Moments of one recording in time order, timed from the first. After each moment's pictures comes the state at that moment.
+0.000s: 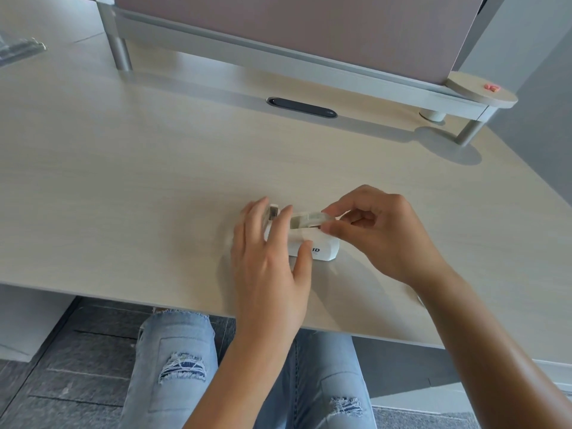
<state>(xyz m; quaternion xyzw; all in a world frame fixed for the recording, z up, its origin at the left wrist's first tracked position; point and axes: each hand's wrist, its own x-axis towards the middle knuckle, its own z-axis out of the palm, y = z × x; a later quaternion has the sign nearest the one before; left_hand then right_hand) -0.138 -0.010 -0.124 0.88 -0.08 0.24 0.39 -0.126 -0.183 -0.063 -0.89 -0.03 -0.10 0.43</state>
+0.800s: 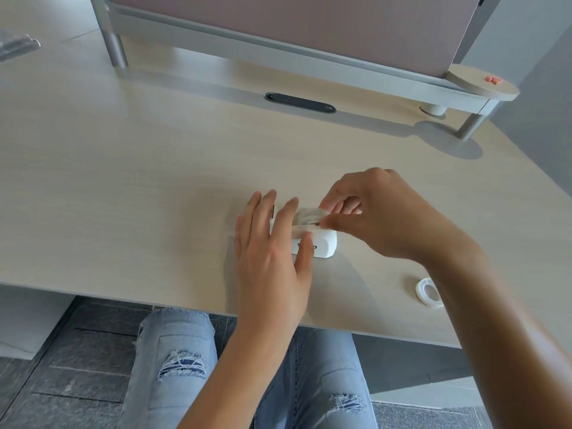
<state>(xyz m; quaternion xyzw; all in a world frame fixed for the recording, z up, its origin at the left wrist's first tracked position) -0.133 -0.017 -0.125 0.87 -0.10 0.23 0.42 -0.114 -0.177 -0.025 -0.97 -0.08 -0.02 0.22</state>
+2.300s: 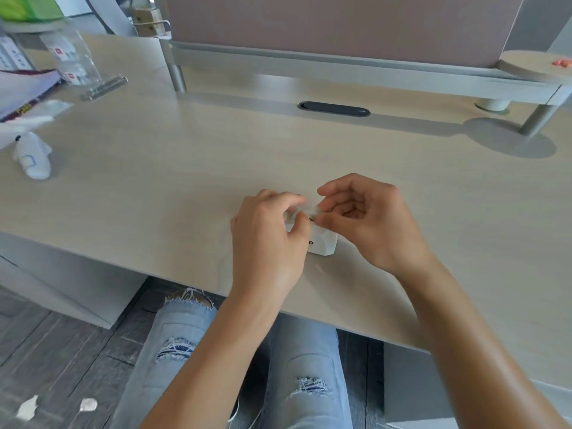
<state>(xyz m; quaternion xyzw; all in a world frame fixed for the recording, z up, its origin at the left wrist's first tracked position) -0.136 -0.030 -0.080 0.87 -0.03 0.22 0.44 -0.114 -0.196 -0.081 -0.81 -0.12 -0.08 0.57</state>
